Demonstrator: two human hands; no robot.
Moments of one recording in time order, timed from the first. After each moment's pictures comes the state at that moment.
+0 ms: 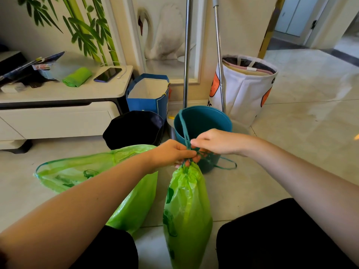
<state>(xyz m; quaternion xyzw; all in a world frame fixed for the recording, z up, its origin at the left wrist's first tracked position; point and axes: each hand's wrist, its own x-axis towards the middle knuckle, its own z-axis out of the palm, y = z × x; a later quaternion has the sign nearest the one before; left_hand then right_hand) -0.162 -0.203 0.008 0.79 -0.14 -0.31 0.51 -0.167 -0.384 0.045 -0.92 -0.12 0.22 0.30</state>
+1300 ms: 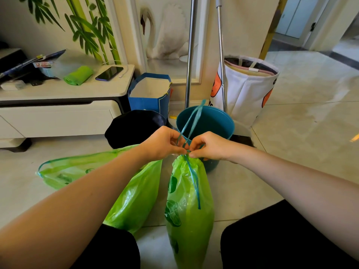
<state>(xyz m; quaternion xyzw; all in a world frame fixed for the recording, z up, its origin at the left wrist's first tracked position) -0.146 -0.179 0.017 0.88 -0.21 -0.12 0.41 -0.160 -0.362 0.013 -0.89 -0.12 0.19 0.40</state>
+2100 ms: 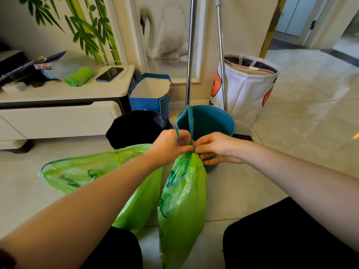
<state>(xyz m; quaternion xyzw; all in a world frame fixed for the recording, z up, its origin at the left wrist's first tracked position) -0.155 -0.189 0.009 0.90 -0.28 0.03 0.33 -0.164 -0.375 0.010 -0.76 0.02 0.29 0.57</state>
